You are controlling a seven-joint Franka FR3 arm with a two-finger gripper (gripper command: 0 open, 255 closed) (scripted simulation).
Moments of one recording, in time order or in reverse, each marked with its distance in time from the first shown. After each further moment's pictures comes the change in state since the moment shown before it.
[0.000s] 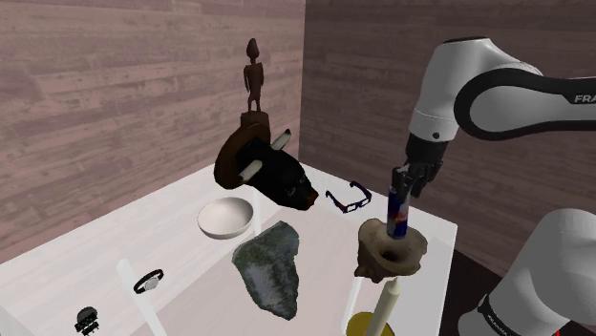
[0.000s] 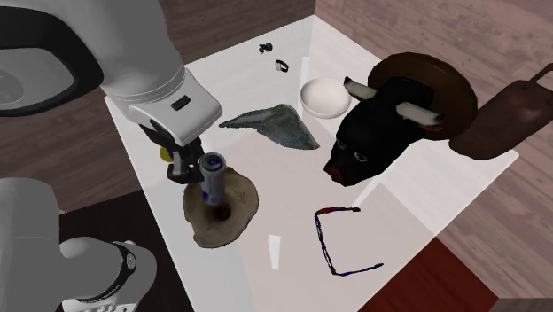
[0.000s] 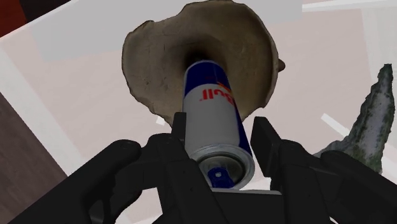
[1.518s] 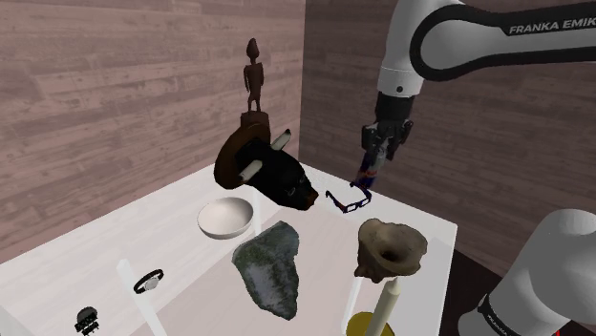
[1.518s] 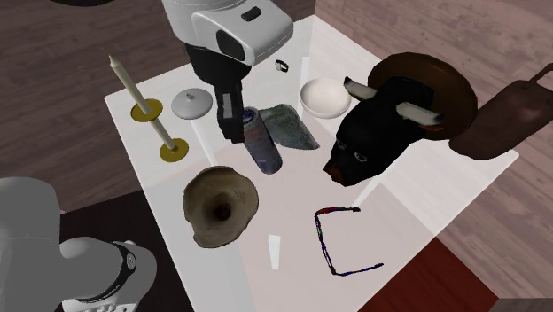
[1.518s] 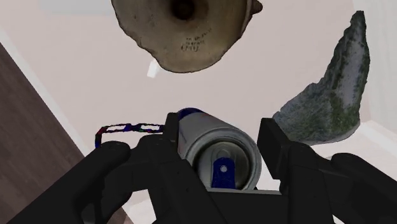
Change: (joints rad) arm -0.022 0.308 0.002 0.375 -0.023 -0.065 0.007
